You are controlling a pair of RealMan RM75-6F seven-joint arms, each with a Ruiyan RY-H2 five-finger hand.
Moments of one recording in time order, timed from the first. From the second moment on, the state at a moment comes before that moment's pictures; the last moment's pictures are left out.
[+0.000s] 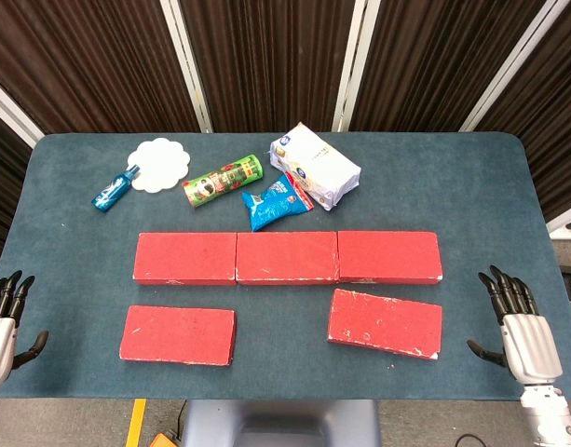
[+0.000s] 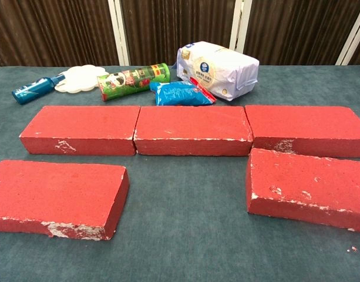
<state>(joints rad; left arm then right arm) -0.06 -1.11 -0.06 -1.66 1.46 1.53 0.21 0.03 -1.14 0.03 -1.75 -1.56 1.51 -0.02</state>
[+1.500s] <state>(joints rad) -0.38 -0.53 -0.05 -2.26 1.14 0.88 0.44 0.04 -1.13 0.02 -1.75 -1.54 1.48 -0.01</state>
